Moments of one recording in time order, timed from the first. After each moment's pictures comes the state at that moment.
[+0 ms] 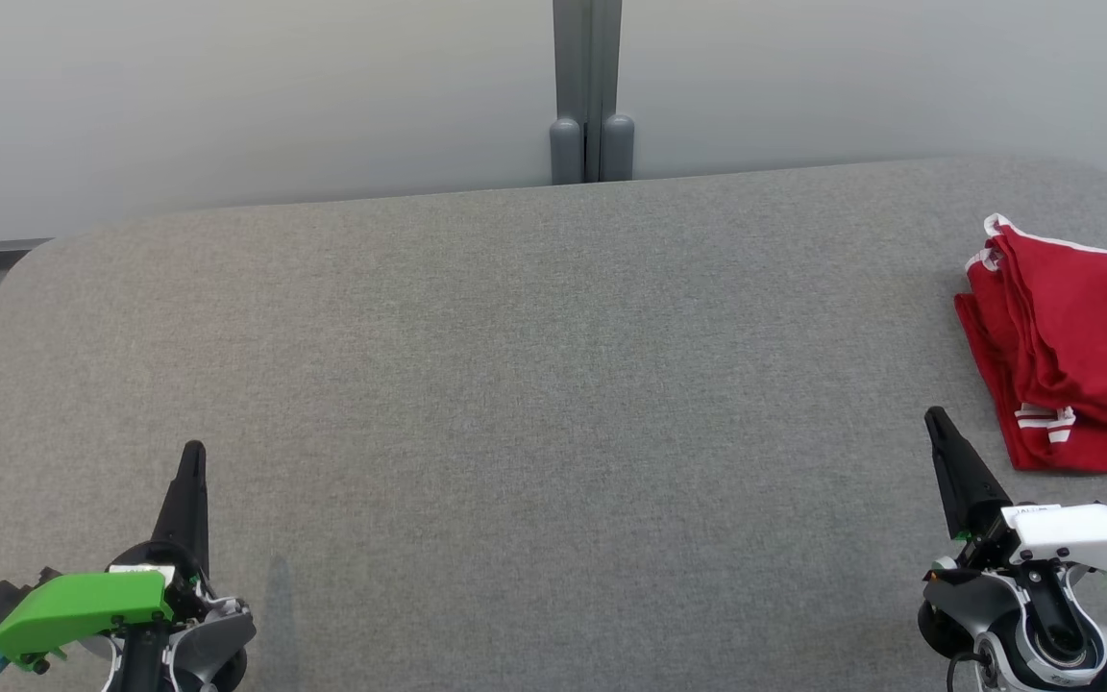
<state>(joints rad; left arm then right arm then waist) -0.10 0.05 0.11 0.25 -1.61 -0.13 0.11 -0.11 -0.05 -0.11 0.24 1.61 0.13 0.11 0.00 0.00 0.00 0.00</state>
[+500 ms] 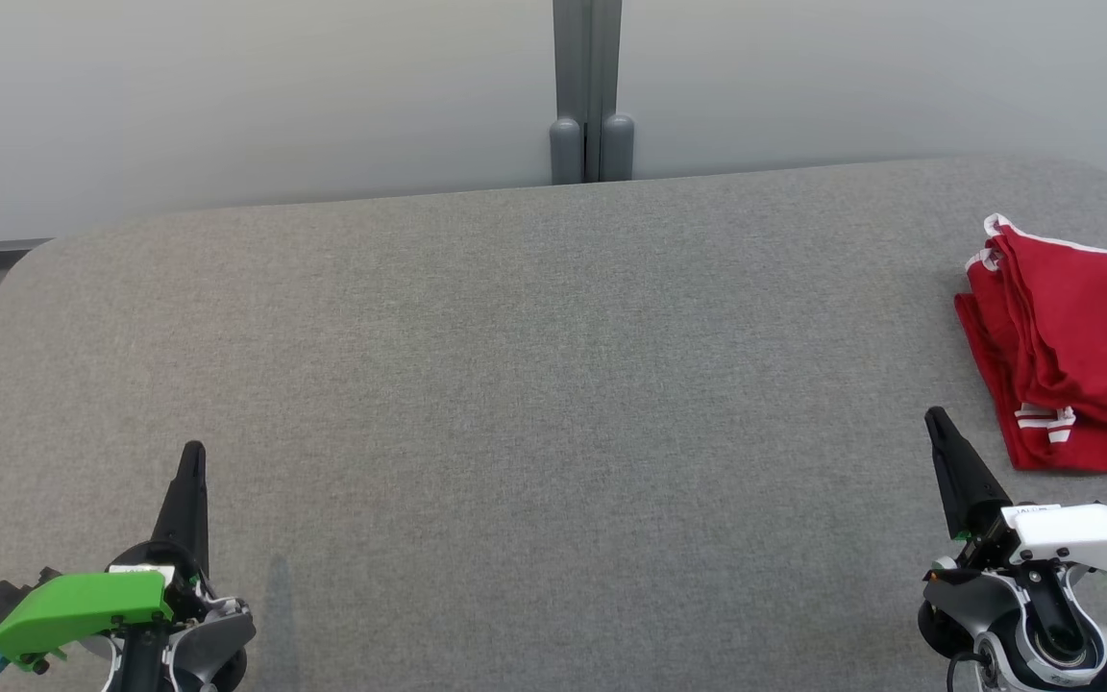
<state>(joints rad) -0.10 0.05 0.11 0.25 -1.61 -0.13 0.11 -0.11 -0.05 -0.11 0.24 1.61 0.13 0.11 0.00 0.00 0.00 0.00</state>
